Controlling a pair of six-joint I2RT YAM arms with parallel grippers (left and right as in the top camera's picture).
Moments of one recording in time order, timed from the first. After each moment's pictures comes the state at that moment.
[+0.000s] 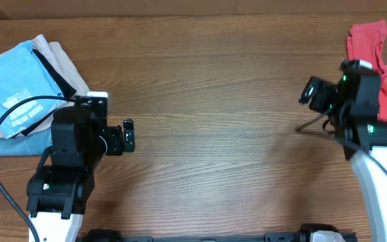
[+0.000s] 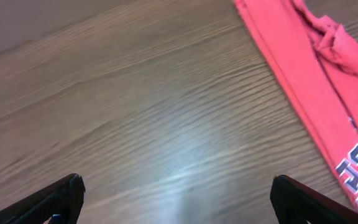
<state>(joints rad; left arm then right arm) -0.08 0.93 0.98 -0.80 0.01 -0.05 -0.07 1.27 1.11 -0.62 0.13 0.29</state>
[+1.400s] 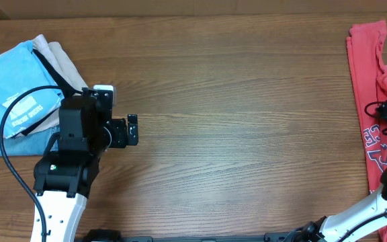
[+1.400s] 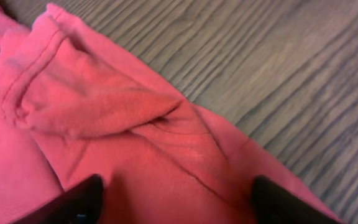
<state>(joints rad) -0.08 1.03 0.98 -0.76 0.02 -0.05 -0.74 2.03 1.14 0.07 -0.02 0.14</state>
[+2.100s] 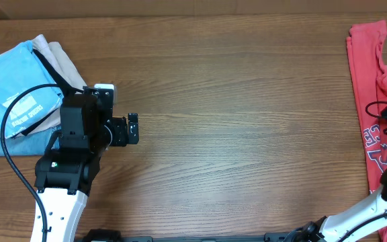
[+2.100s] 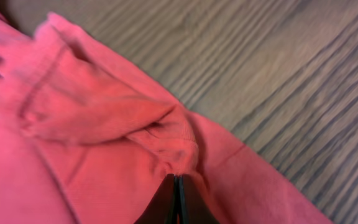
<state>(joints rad) -0.08 1.04 0.98 -0.75 0.02 -0.05 -0.73 2.00 1.14 0.07 -0.02 0.15</state>
